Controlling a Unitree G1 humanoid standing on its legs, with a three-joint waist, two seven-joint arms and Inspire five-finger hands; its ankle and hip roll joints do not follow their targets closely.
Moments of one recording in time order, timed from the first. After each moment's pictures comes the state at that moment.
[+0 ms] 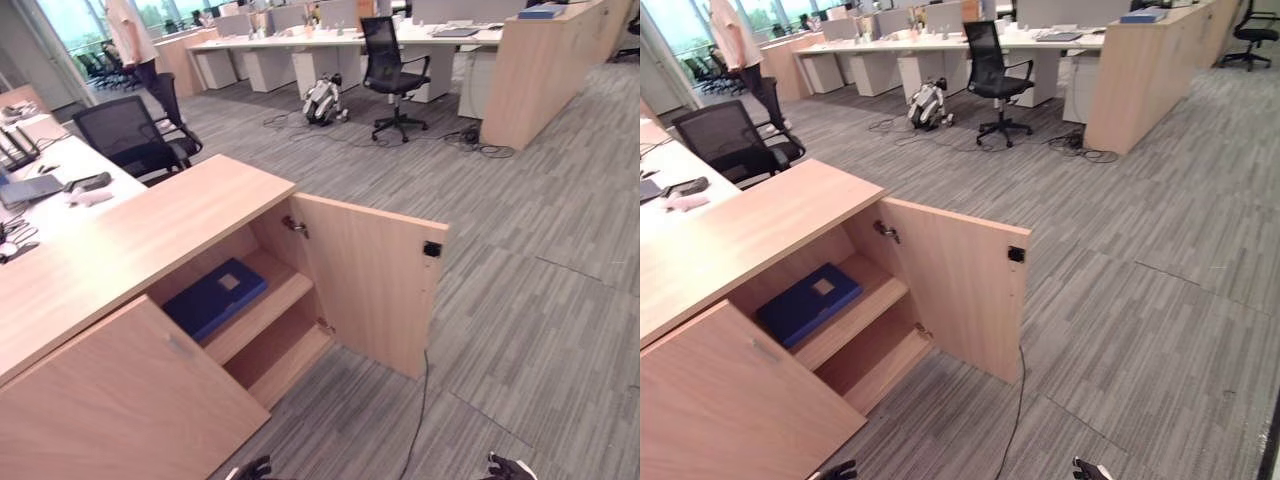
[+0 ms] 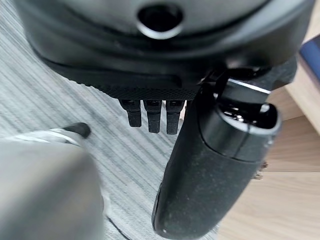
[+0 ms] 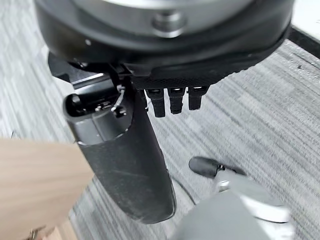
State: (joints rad) left arm 0.06 0.18 -0.16 1.25 -0.25 -0.13 -0.01; right arm 0.03 -0.38 0.18 1.18 0.12 -0.04 -0.07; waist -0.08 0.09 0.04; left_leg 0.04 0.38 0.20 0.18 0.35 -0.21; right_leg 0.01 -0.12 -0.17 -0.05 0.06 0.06
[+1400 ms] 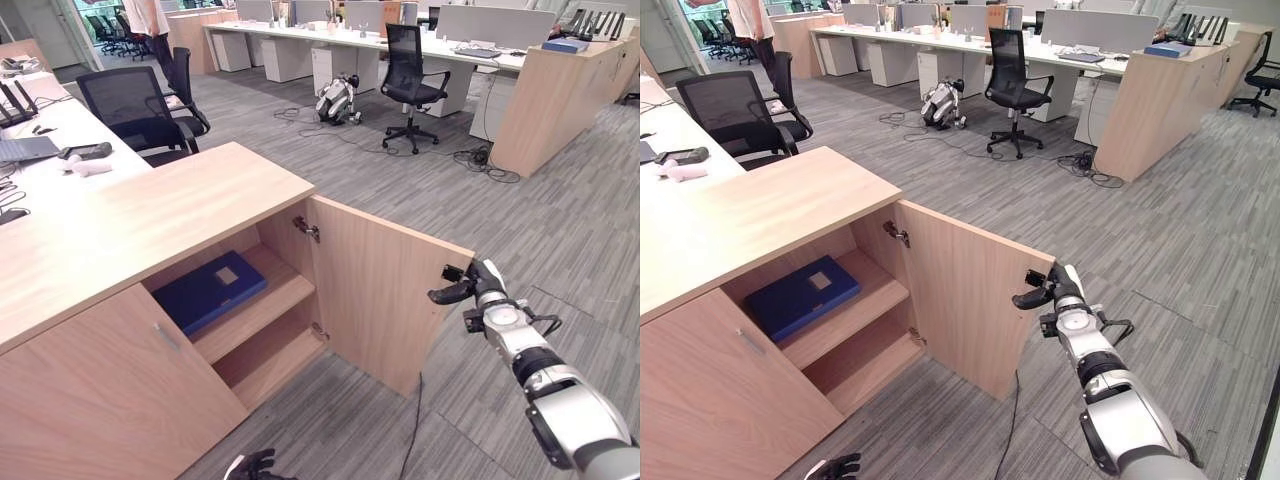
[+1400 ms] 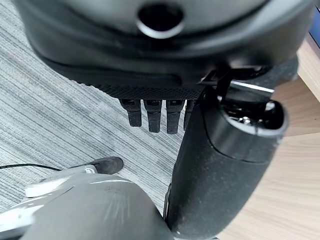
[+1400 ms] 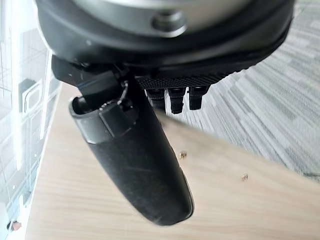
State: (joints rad) left arm 0.06 0.23 -0.25 1.17 -0.12 -0.11 -0.02; right arm -0.69 -0.42 0.34 1.09 0.26 -0.05 -0.15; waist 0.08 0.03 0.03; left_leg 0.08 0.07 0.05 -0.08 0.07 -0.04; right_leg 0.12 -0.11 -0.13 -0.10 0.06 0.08
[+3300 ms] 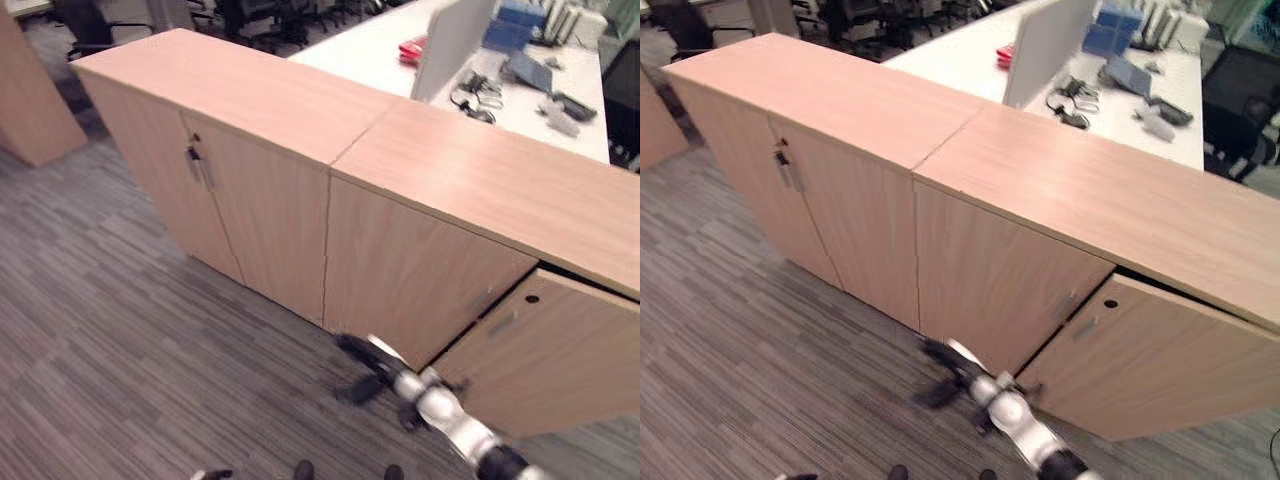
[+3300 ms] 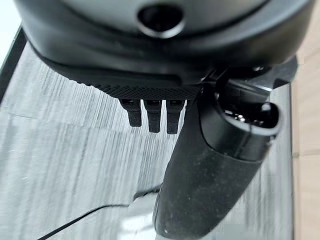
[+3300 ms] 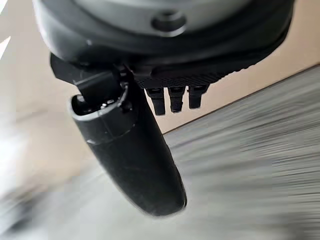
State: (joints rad) left arm 0.06 0.31 -0.23 1.24 0.05 -0.08 0.03; right arm -0.09 -0.36 0.53 0.67 -0.05 -0.07 0.03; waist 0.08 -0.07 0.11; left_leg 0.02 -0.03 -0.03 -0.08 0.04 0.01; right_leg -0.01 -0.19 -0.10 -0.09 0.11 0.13
